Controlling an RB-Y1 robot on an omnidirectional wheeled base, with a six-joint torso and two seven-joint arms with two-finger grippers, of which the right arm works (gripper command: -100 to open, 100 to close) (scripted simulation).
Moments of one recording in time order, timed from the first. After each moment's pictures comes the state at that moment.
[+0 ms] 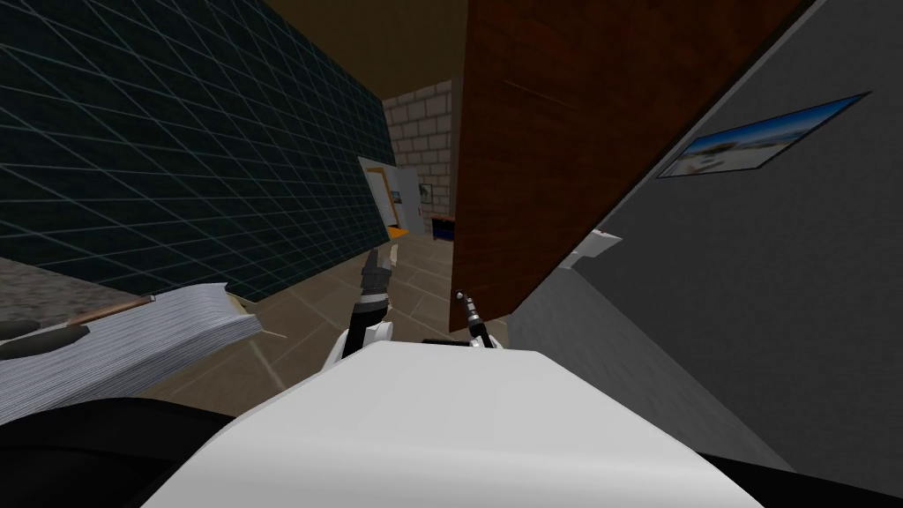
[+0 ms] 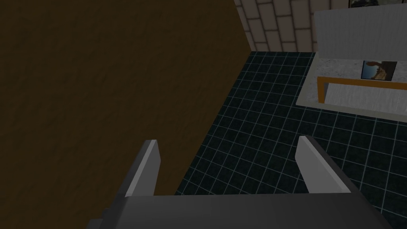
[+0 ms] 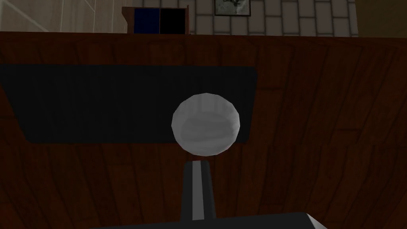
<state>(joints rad) -0.05 -0.03 0.38 -0.76 -0.18 -0.77 0.14</state>
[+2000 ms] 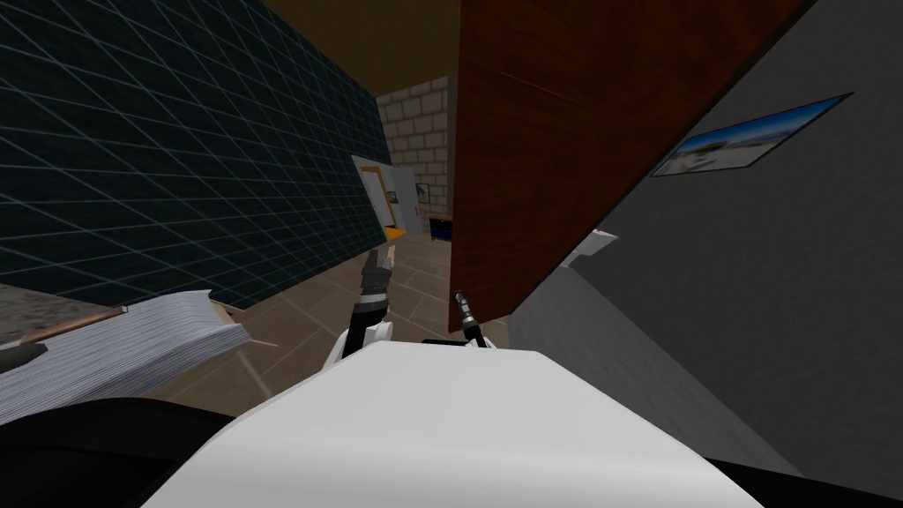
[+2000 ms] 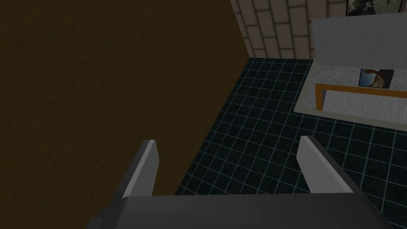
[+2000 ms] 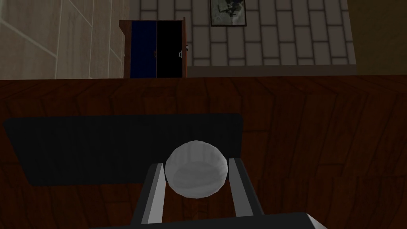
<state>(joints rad) -0.02 0.01 0.43 -0.80 -0.16 -0.76 0.16</state>
